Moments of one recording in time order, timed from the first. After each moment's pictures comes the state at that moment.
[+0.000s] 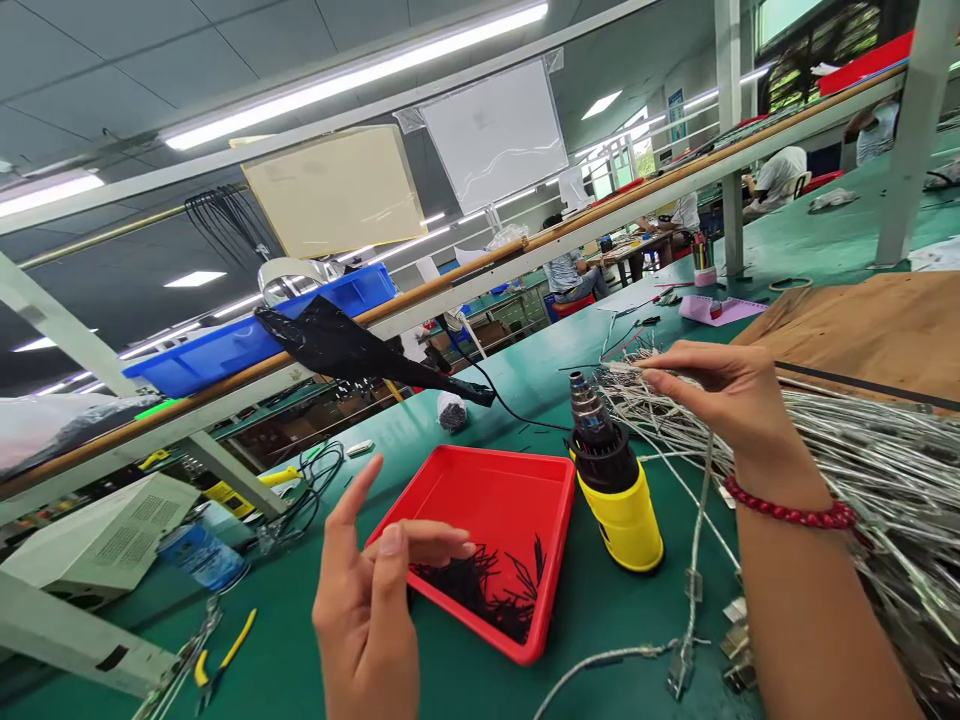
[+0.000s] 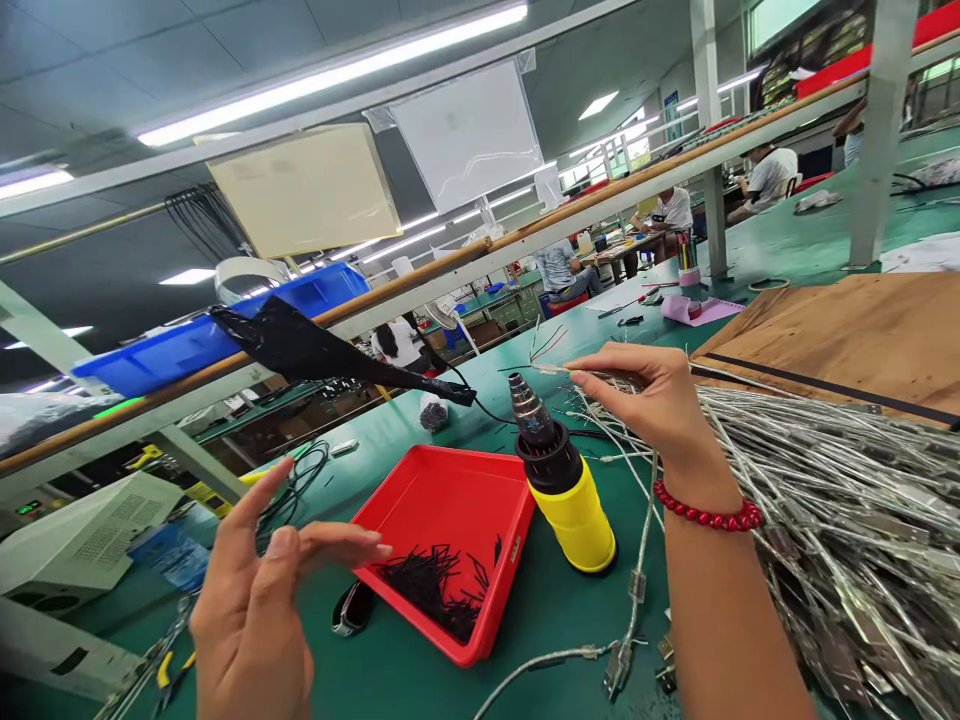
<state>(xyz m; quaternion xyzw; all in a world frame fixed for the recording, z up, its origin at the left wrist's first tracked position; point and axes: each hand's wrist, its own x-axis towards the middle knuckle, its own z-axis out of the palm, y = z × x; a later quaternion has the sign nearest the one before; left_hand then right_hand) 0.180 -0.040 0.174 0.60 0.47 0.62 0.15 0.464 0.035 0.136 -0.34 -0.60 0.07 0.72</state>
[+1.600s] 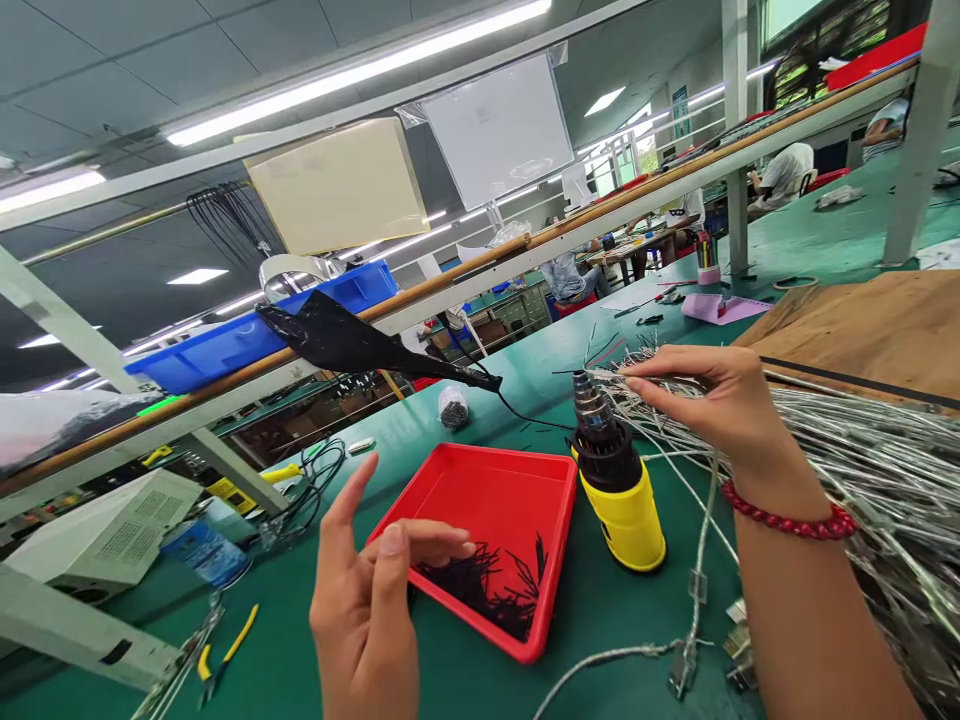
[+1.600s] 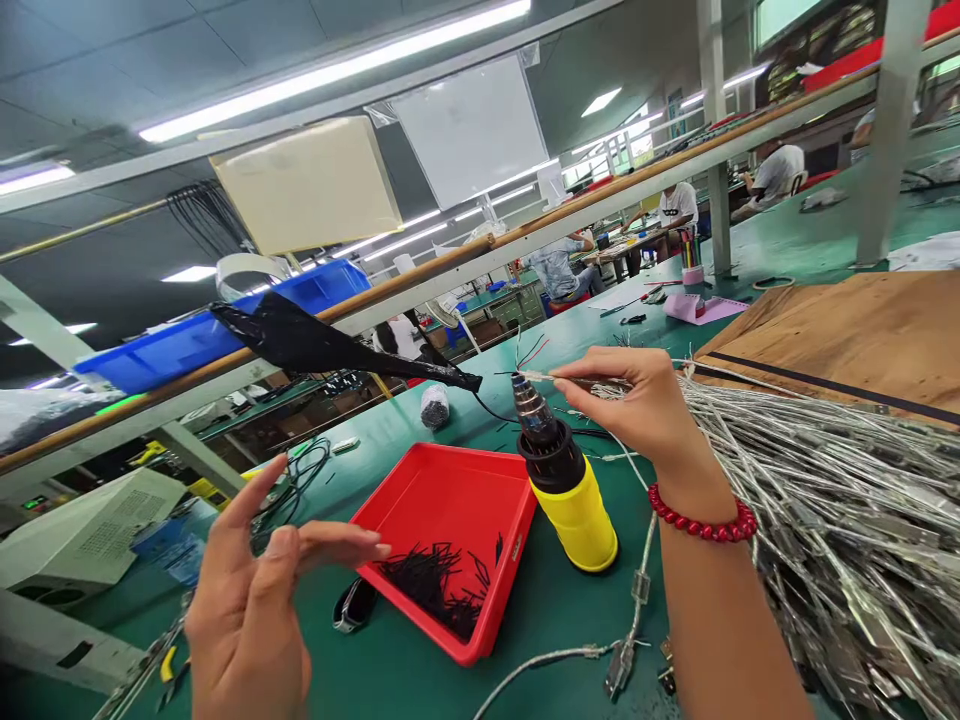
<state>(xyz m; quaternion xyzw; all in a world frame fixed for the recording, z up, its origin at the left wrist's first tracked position) 0.178 -0.039 0.174 0.61 0.46 0.63 0.14 0.451 0.031 0.144 -0.37 -0.62 0.03 0.69</state>
